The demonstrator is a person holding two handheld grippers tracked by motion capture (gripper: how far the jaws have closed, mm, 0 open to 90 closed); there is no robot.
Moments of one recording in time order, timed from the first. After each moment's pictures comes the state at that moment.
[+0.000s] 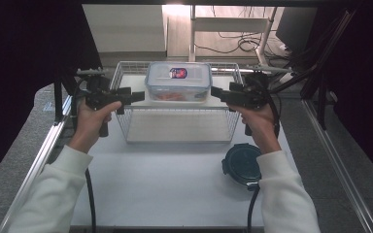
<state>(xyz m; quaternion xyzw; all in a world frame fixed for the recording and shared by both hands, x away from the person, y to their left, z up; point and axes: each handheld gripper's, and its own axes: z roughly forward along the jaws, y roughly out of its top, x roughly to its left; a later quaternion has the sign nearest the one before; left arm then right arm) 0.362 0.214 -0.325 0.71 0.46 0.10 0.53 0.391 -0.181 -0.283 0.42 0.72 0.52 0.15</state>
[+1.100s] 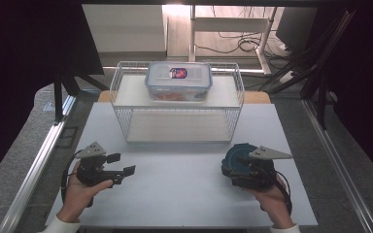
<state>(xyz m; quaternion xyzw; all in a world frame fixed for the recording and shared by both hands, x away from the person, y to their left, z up) 0.244 0.222 -0.446 0.76 0.45 0.10 0.46 0.271 -0.228 -0.421 0.40 0.79 0.45 0.13</state>
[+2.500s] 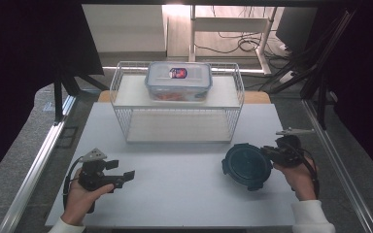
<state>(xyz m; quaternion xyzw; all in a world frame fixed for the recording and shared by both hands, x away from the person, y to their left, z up) 0.243 0.225 -0.468 0.75 0.49 0.08 0.44 0.340 -0.309 -0.417 0.51 0.78 0.31 0.17</state>
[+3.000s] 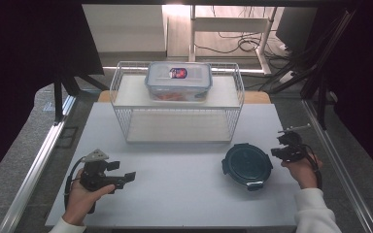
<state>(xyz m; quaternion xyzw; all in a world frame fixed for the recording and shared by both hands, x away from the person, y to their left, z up) 0.245 0.224 -0.472 0.76 0.49 0.08 0.43 0.376 -0.338 -0.448 0.55 0.79 0.21 0.16</state>
